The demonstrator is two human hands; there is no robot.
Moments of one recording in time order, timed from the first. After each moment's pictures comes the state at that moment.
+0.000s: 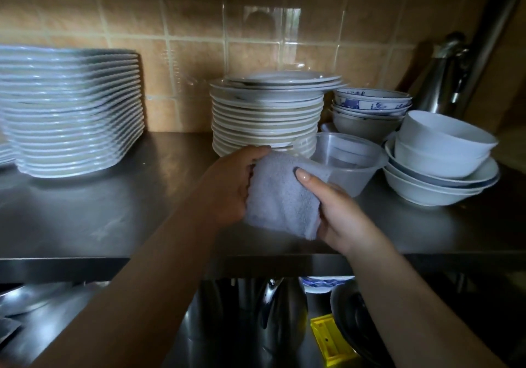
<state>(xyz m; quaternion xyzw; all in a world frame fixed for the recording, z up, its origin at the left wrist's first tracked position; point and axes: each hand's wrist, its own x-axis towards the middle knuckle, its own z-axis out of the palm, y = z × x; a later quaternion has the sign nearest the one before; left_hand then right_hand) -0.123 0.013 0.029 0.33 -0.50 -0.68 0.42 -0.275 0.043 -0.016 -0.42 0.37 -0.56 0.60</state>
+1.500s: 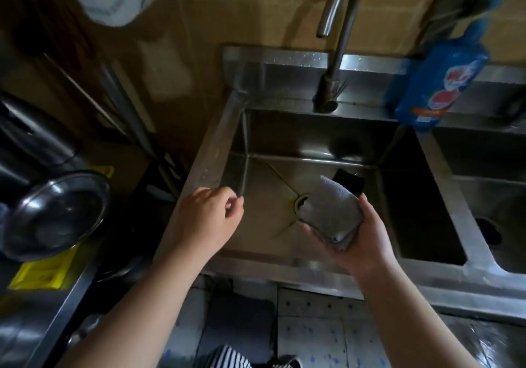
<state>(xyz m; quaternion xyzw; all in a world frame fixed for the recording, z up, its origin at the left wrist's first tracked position) -0.350 0.397 -0.190 -0.09 -0.96 -0.21 0.14 -0.339 0.629 -0.209 0.30 0.27 -0.90 0.15</state>
